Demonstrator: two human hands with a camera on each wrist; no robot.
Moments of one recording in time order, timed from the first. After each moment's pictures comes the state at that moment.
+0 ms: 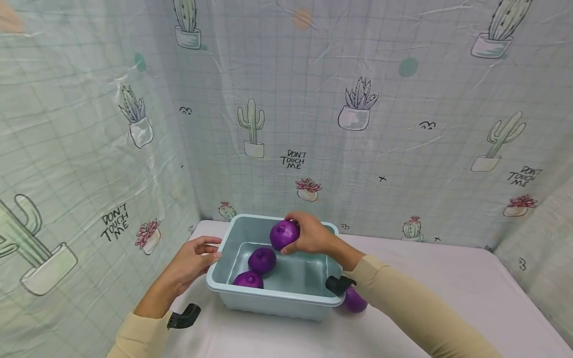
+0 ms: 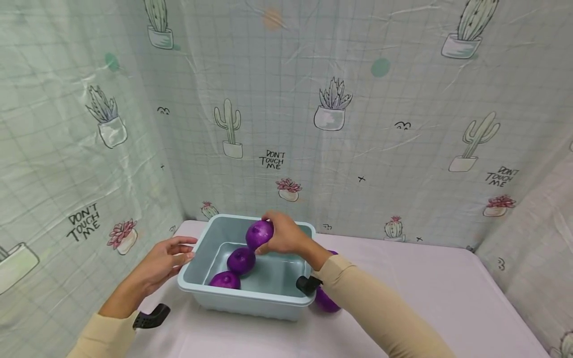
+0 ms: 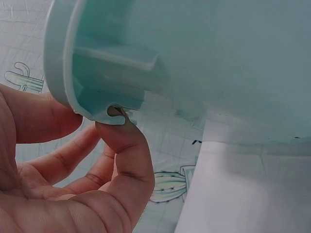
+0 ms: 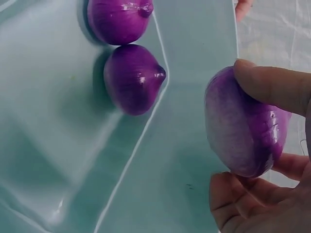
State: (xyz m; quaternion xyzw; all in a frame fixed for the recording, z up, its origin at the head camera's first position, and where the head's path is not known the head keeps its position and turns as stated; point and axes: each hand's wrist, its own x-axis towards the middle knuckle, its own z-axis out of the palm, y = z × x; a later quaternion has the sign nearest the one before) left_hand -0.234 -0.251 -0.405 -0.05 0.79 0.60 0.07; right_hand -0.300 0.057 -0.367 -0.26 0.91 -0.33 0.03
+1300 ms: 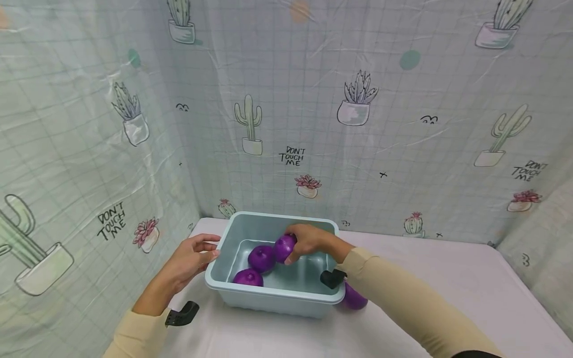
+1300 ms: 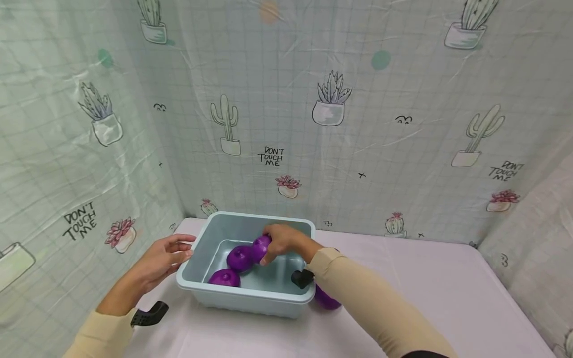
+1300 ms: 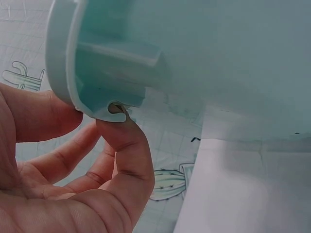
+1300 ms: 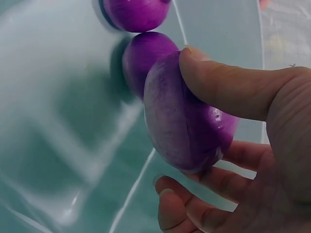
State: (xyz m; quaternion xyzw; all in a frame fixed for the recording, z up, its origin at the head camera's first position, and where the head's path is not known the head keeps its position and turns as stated) left_hand -0.232 -0.250 -0.399 -0.04 0.80 0.59 0.08; right_hand -0.310 0.055 -0.379 -0.24 0.93 -0.23 0.17
